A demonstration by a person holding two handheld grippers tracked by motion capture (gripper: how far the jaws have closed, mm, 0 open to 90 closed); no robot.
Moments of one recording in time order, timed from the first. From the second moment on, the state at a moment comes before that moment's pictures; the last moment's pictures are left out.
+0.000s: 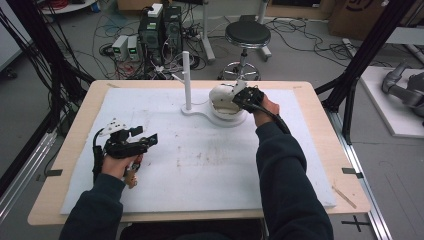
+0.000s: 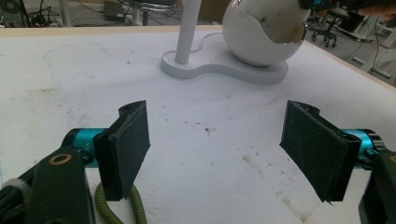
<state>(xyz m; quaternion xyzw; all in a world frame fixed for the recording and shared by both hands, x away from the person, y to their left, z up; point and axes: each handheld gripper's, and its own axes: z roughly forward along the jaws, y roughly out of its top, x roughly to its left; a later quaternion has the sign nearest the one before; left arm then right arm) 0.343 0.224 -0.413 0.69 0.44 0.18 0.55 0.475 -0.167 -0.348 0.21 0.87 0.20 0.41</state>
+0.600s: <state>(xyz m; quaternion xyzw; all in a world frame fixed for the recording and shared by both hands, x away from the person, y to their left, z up) 0.341 0.235 -0.412 0.68 0.45 0.19 0.54 0.408 -0.275 -0.326 0.39 0.77 0.44 0.24</state>
